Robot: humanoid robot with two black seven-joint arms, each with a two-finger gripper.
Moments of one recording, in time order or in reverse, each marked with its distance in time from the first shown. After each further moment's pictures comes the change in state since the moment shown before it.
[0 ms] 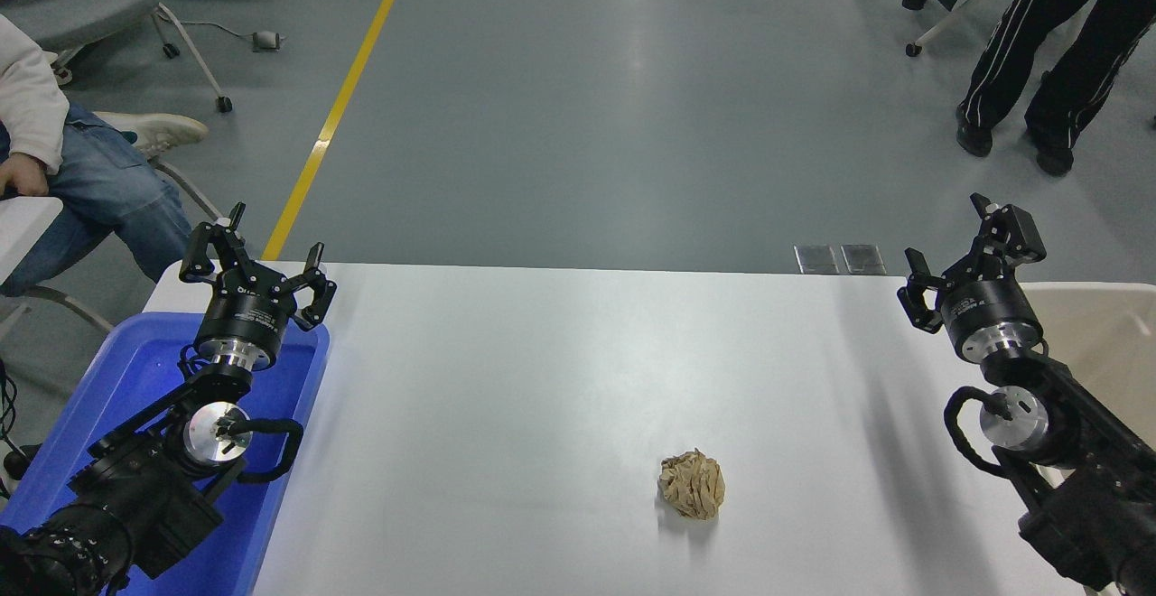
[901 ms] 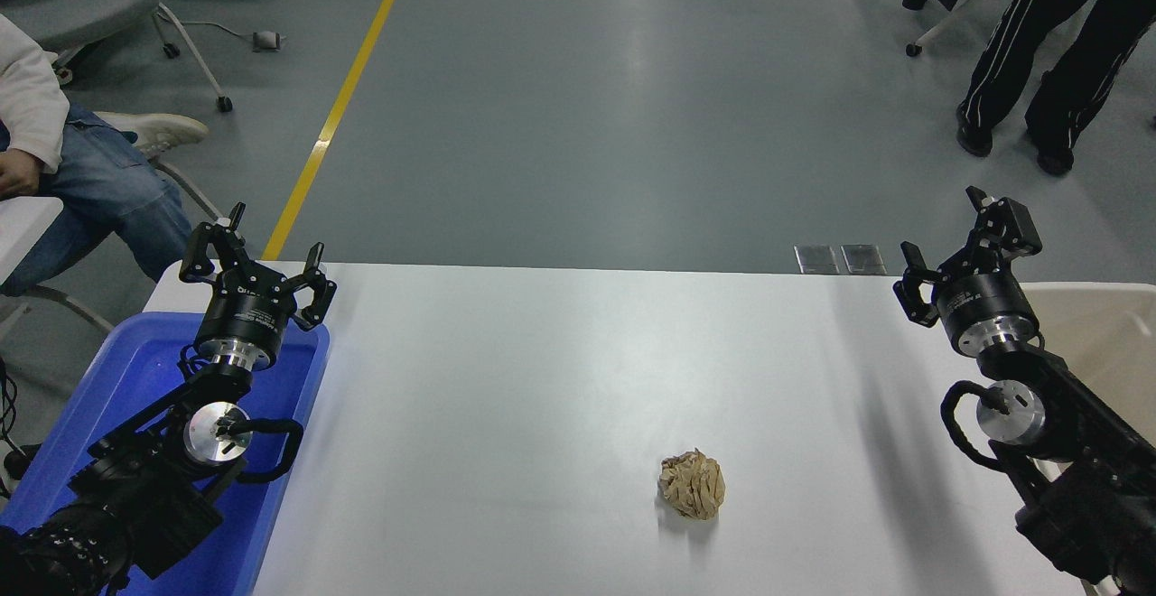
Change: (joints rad) left arm 0.000 0.000 -0.001 0.000 0.000 0.000 0.000; right arm 0.009 0.007 -0.008 0.000 0.000 0.002 -0.002
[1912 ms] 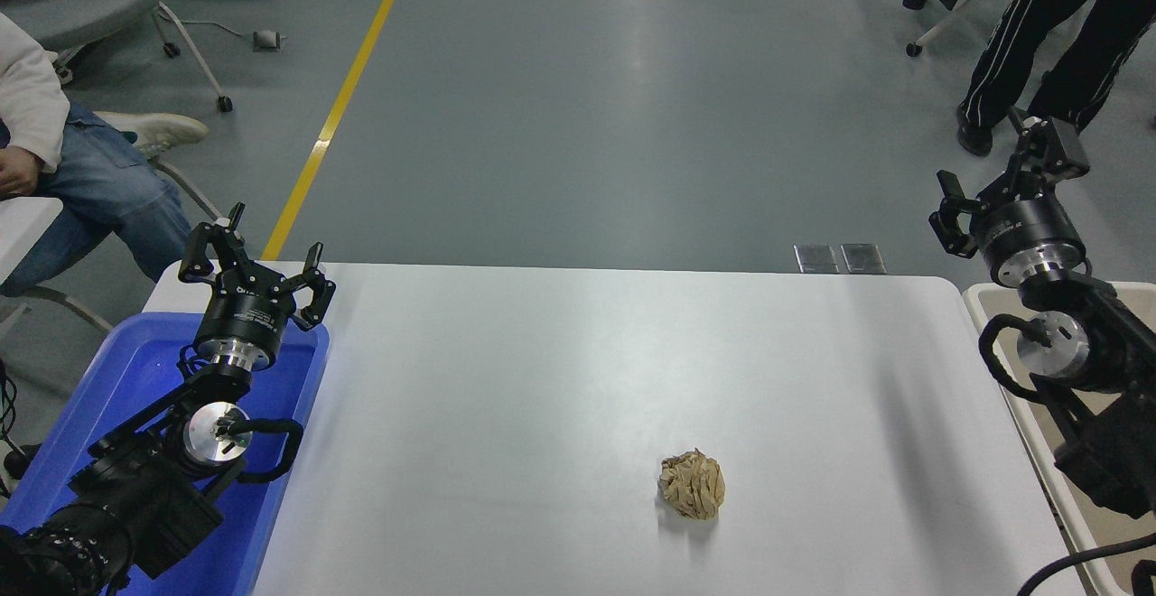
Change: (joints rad) left arm 0.000 0.000 0.000 0.000 0.000 0.000 0.000; right arm 0.062 -0.035 -0.009 -0.009 0.000 -0.004 -0.024
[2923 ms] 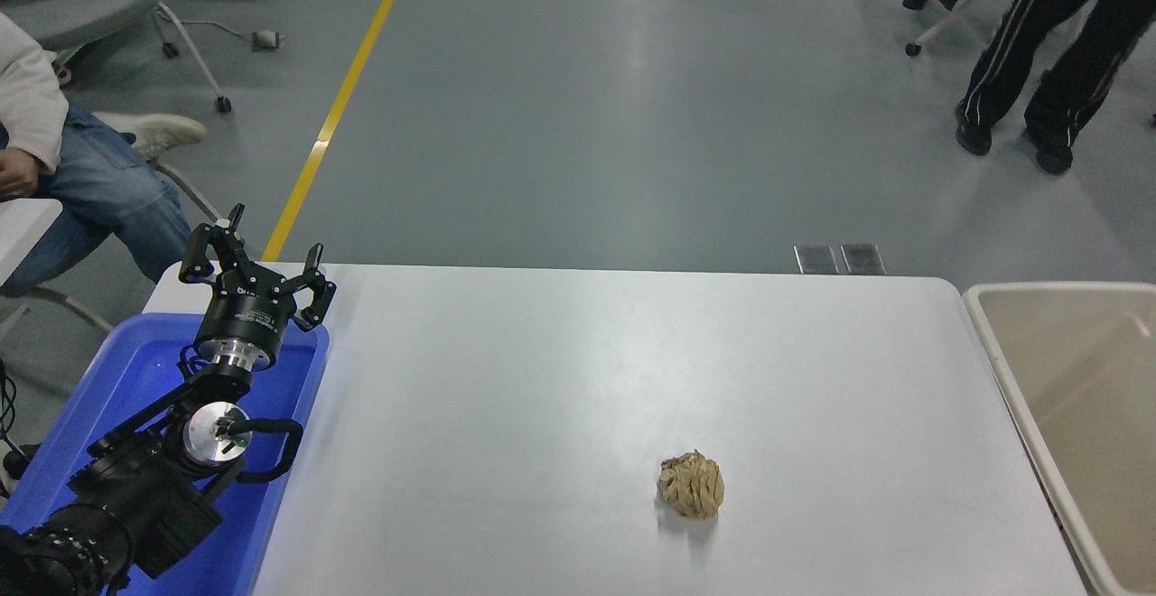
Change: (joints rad) left arm 0.000 0.000 0.000 -0.001 0.000 0.000 0.000; right arm 0.530 -0.373 -0.360 -0.131 0.003 -0.001 -0.301
